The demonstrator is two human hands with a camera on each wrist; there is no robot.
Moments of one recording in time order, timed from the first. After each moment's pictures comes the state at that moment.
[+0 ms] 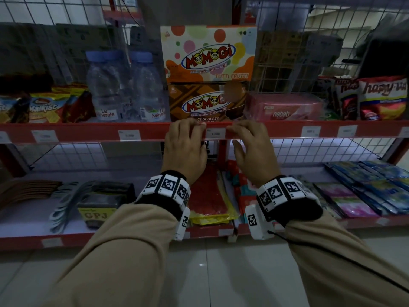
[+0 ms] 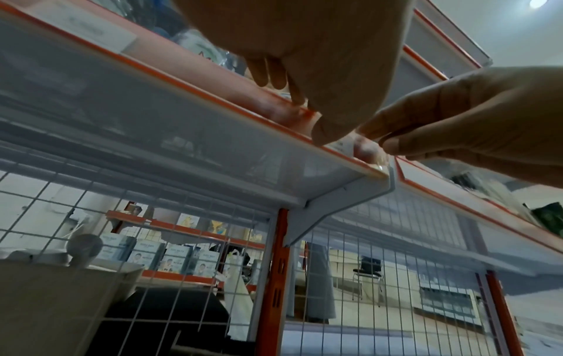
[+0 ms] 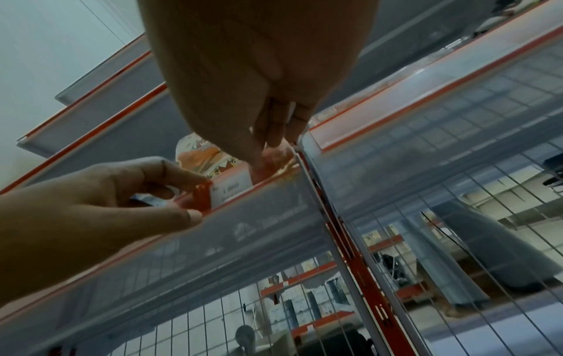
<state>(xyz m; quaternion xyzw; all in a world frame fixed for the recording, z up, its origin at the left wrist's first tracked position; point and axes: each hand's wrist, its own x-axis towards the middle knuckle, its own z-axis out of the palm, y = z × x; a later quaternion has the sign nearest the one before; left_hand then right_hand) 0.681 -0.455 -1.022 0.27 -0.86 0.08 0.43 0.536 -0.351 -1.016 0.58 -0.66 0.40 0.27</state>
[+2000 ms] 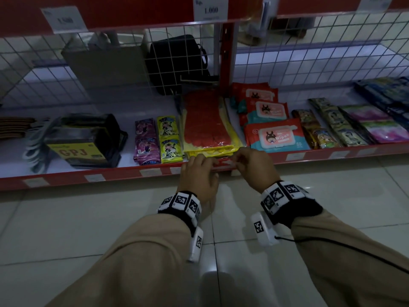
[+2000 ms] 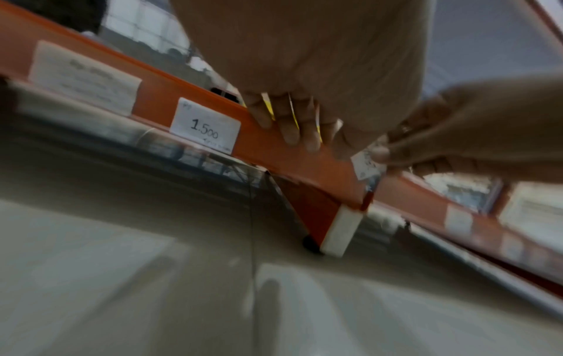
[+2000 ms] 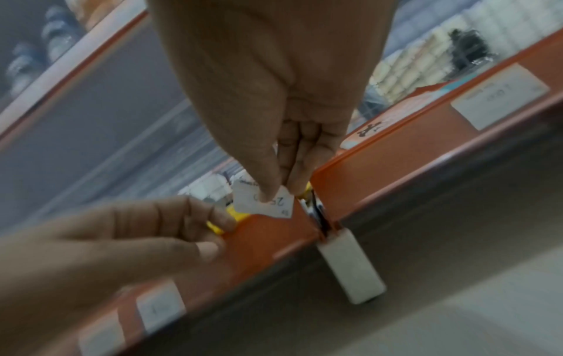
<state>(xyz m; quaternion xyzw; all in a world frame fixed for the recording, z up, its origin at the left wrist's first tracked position) 0.687 -0.404 -1.263 0.32 -0.93 -0.15 0.13 0.531 -0.312 -1.246 0.50 -0.80 0.31 -0.09</state>
